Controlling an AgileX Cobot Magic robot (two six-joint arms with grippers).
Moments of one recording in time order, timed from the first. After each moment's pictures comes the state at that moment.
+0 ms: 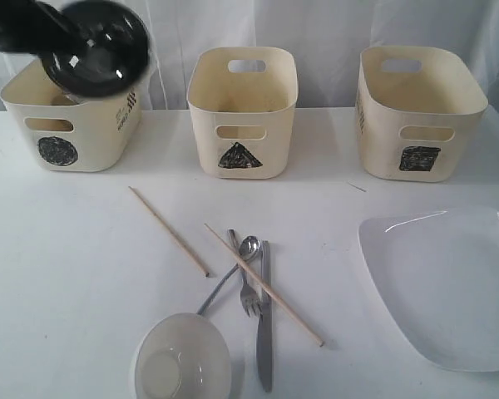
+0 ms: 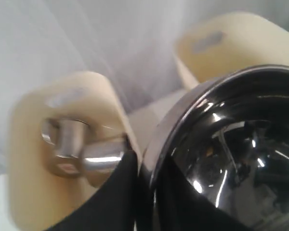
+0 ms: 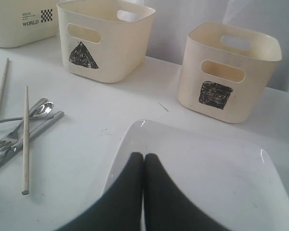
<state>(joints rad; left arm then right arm) -0.15 1.54 -1.34 -0.55 0.34 0.79 0.18 0.01 0.00 -0.09 0.28 -0.03</state>
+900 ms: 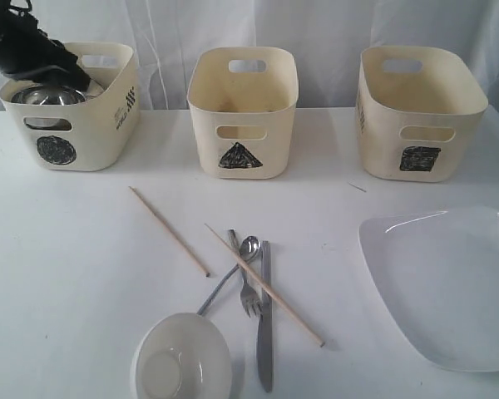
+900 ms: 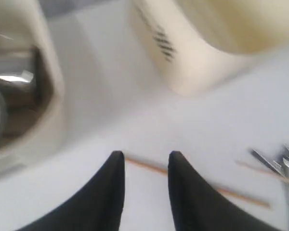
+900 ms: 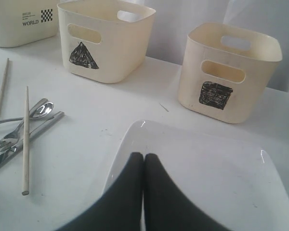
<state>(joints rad) -0.03 1.83 -1.65 -0.68 0.97 0.82 0.18 0.01 0.00 -0.09 0.28 -0.03</state>
